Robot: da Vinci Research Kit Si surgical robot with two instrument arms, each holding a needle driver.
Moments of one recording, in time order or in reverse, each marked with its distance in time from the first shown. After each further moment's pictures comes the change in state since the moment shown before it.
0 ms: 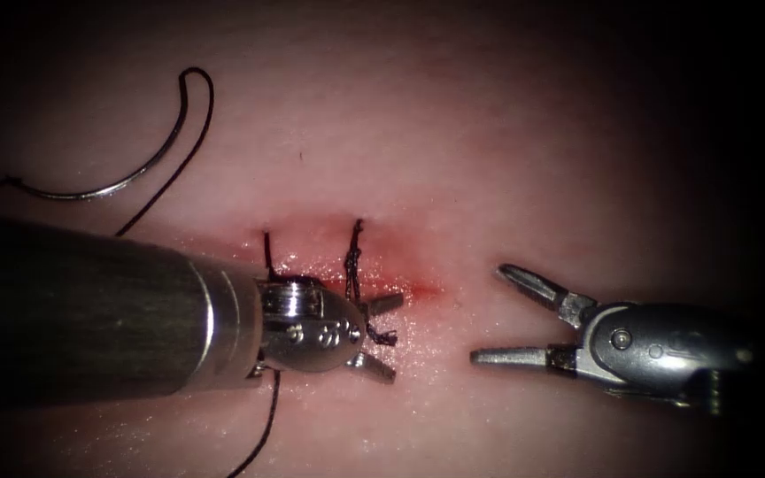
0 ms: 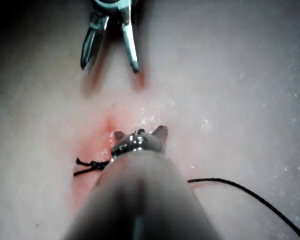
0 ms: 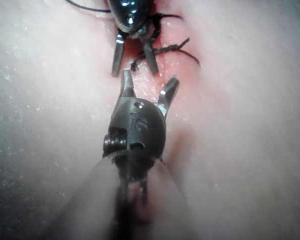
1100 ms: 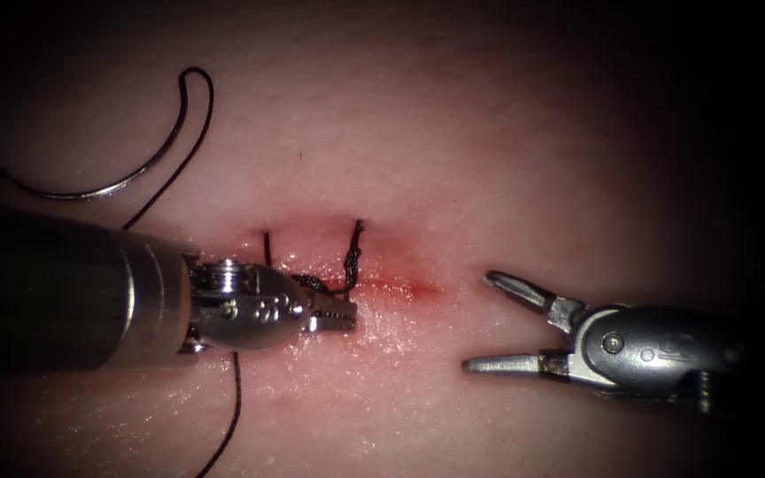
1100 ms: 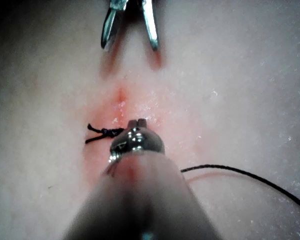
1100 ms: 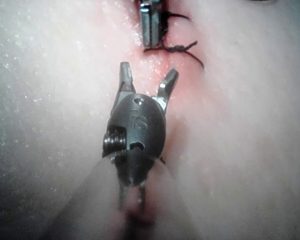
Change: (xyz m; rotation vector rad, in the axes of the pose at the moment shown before) right arm 0.000 0.000 0.001 0.125 0.093 -0.110; left arm -0.001 -0.003 -0.004 0.034 0.145 -0.060
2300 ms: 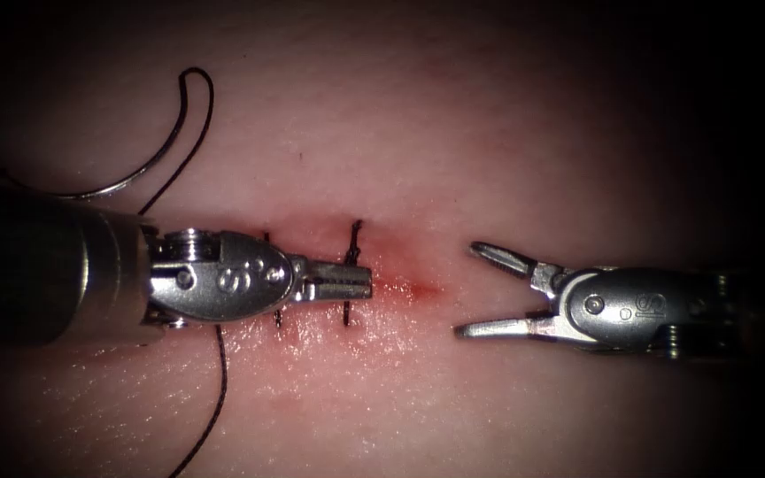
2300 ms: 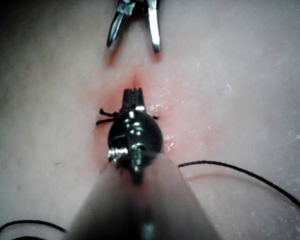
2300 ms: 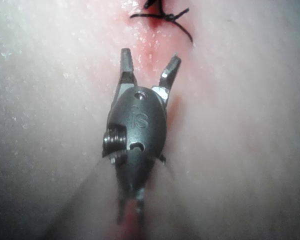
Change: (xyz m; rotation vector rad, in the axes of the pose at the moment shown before) right arm -0.004 0.003 0.002 0.079 0.118 -0.120; left arm 0.001 -0.002 -0.002 0.010 0.249 -0.090
